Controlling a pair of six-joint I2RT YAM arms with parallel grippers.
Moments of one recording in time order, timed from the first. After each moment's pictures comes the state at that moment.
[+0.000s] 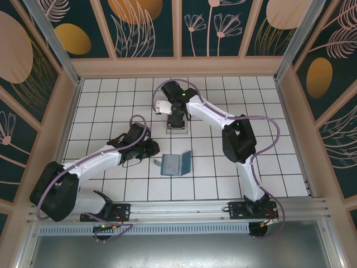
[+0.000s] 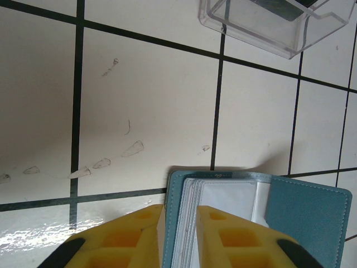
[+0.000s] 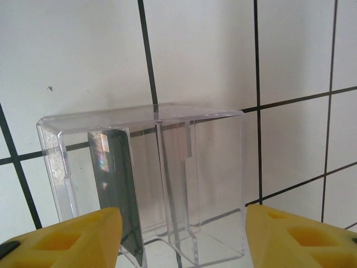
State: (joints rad) left arm -0.58 1.33 0.68 -0.31 0.17 -0.84; right arm 0.73 2.18 1.95 -0.85 0.11 -0.86
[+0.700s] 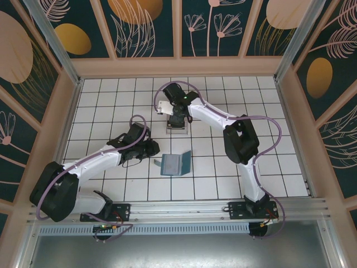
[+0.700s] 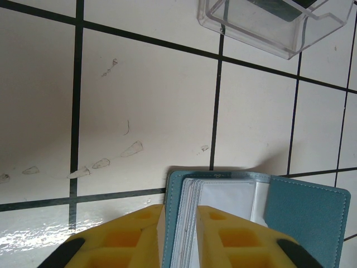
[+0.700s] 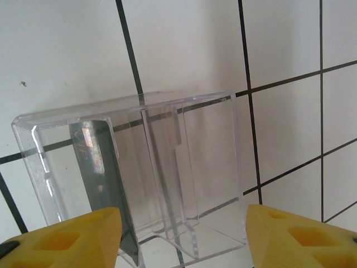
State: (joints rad) left arm -0.58 1.33 0.68 -0.31 0.17 -0.84; right arm 0.72 2.15 1.85 -0.75 0.16 -0.80
